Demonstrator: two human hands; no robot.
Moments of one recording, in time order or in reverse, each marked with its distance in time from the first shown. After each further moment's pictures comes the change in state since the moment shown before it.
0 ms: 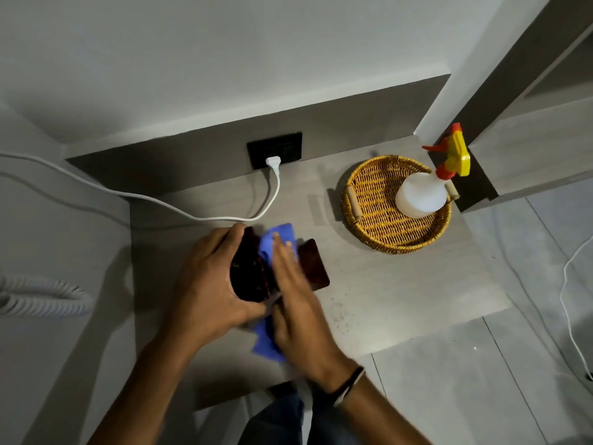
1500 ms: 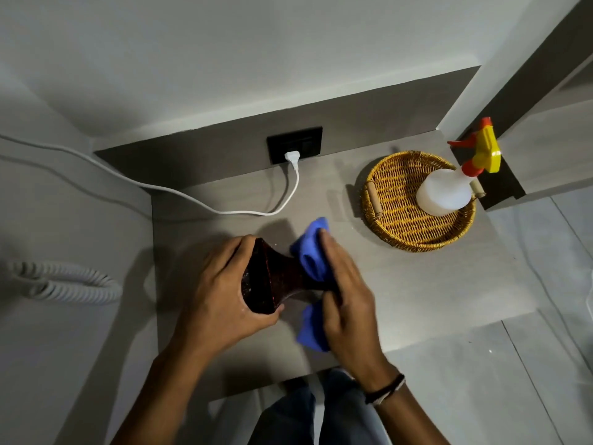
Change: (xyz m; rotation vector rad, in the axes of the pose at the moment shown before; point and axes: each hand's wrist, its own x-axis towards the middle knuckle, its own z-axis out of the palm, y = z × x) left_hand -0.028 -0.023 0.005 0.060 0.034 0.057; right_hand -0.016 0.011 -0.013 0.028 0.283 0.007
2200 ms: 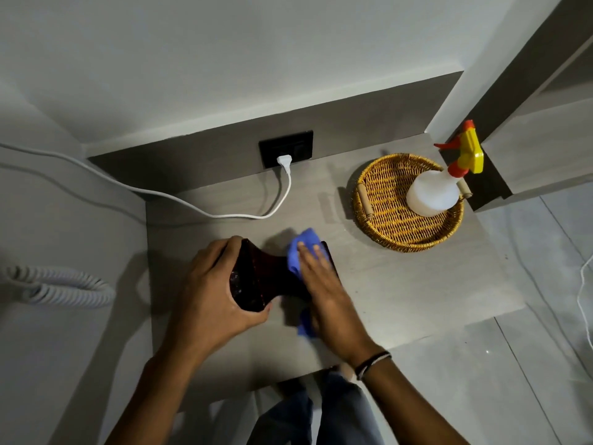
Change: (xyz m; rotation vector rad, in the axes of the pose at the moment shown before) left_hand 0.000 0.004 -0.004 0.061 -0.010 -0.089; right_hand 0.006 0.026 0.000 -0.237 -0.363 -0.001
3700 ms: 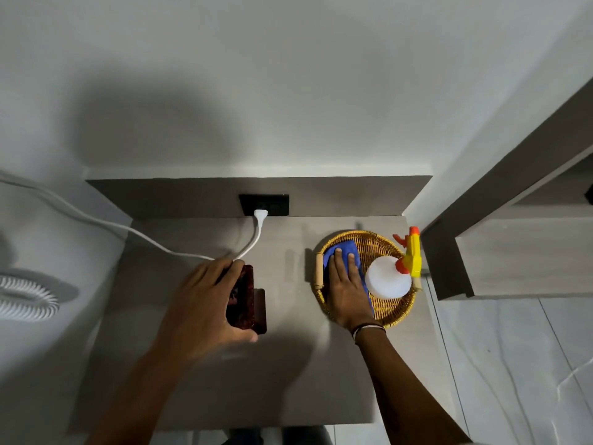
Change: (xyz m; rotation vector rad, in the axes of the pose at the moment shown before) left_hand 0.071 0.099 0.019 0.312 -0.188 -0.142; right_hand 0.115 0.181 -0.122 -0.628 -0.243 0.086
